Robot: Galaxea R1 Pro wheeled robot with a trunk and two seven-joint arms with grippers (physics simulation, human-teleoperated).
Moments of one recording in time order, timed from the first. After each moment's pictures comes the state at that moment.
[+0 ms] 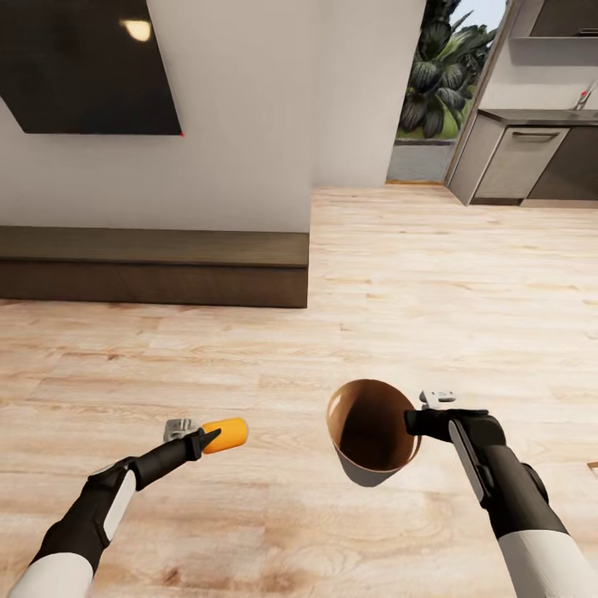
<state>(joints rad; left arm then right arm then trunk) -0.53 0.12 0.26 -0.79 0.13 0.30 -0.83 -0.56 -0.13 -0.06 -1.21 0.04 0.88 0.26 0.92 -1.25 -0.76</state>
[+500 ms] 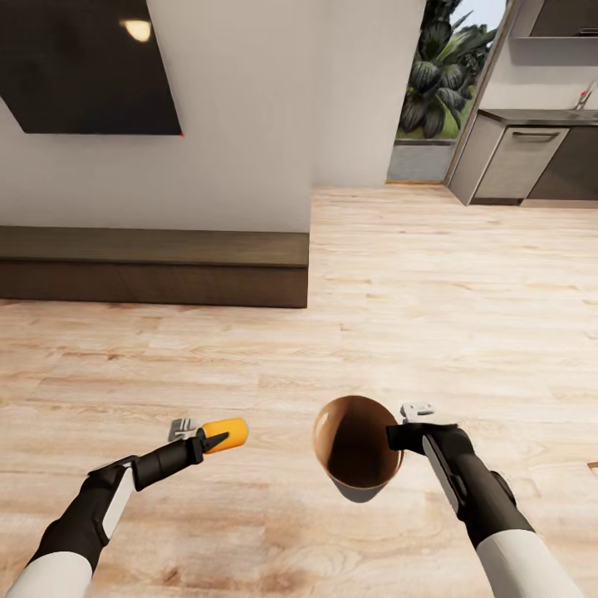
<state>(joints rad) -0.53 0.12 0.26 -0.81 0.13 0.42 -1.02 -0.57 -0.08 0.03 -1.05 0.02 0.76 0.16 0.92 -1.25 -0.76</state>
